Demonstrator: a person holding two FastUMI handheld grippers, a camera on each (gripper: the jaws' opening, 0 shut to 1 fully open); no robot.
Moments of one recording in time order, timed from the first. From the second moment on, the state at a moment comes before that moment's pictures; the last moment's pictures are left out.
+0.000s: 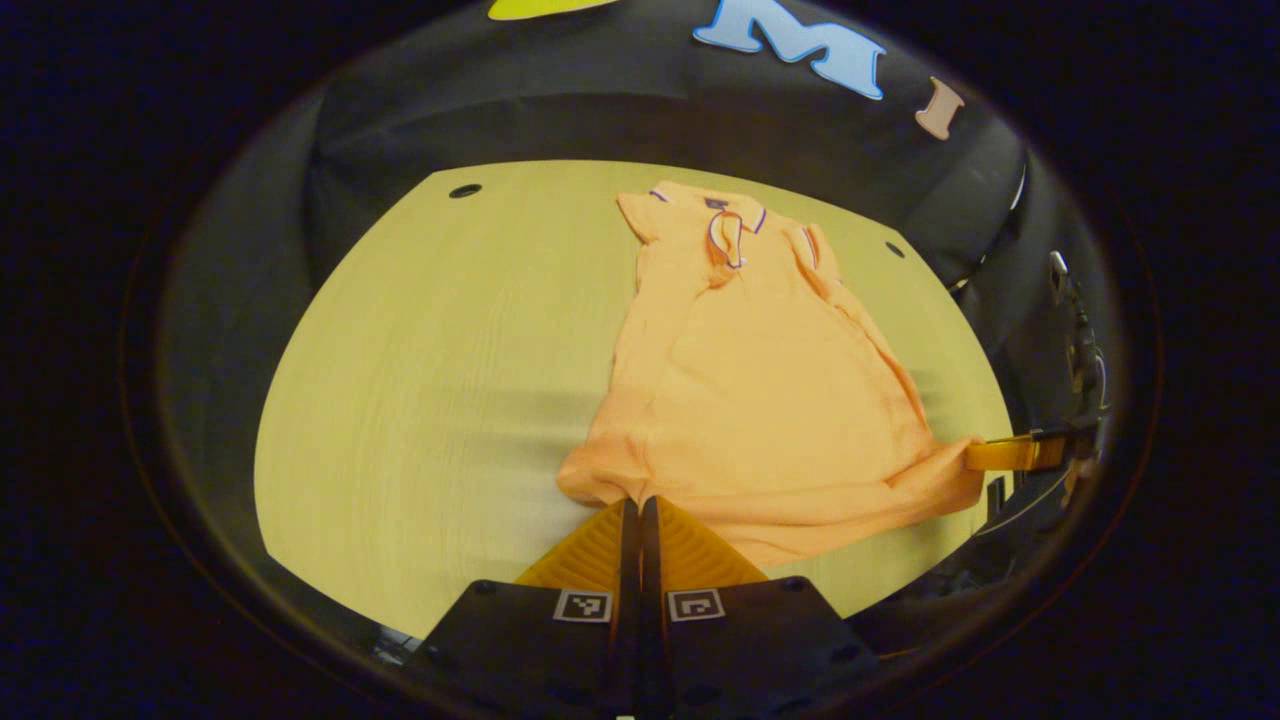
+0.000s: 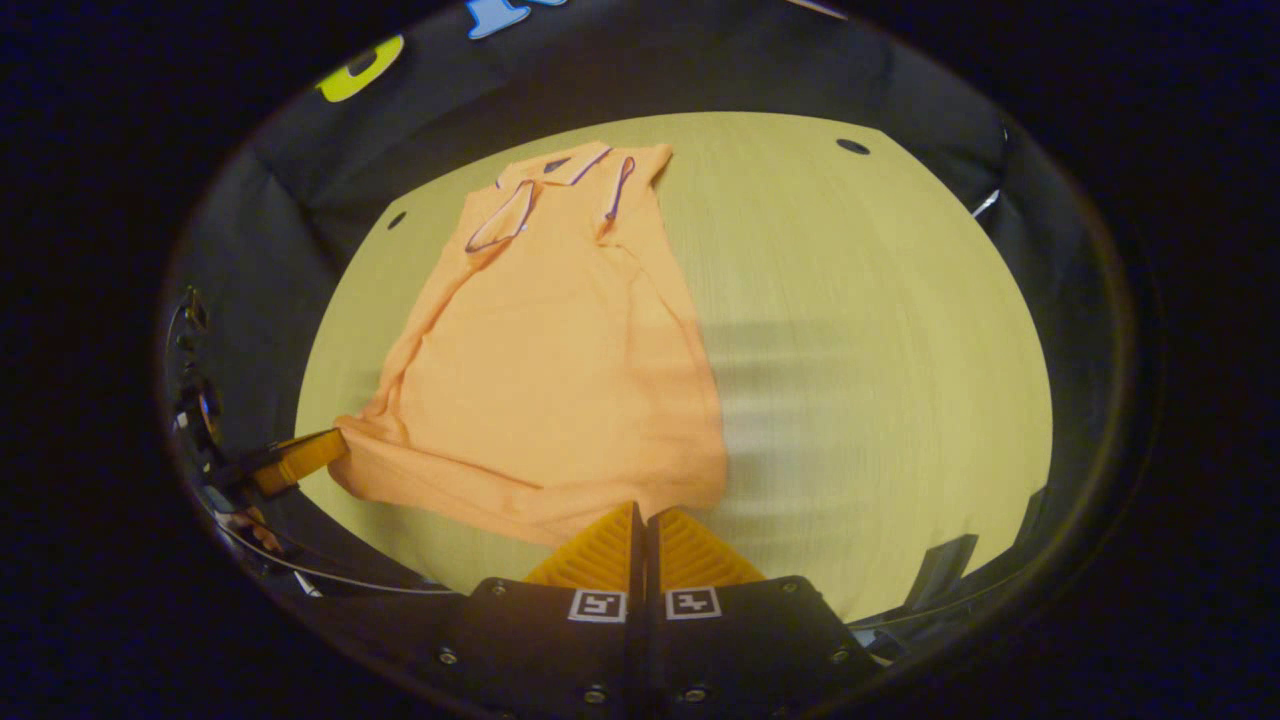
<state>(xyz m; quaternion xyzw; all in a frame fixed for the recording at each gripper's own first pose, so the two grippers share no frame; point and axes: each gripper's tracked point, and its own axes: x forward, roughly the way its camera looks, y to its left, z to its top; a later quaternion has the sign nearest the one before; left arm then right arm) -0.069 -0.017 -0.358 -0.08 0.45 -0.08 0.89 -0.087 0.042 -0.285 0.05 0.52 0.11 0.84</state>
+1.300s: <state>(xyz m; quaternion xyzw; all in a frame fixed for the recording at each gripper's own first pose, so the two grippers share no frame) 0.246 -0.021 -0.231 -0.06 0.31 -0.10 0.94 0.210 0.050 -0.143 0.06 0.36 0.12 0.92</state>
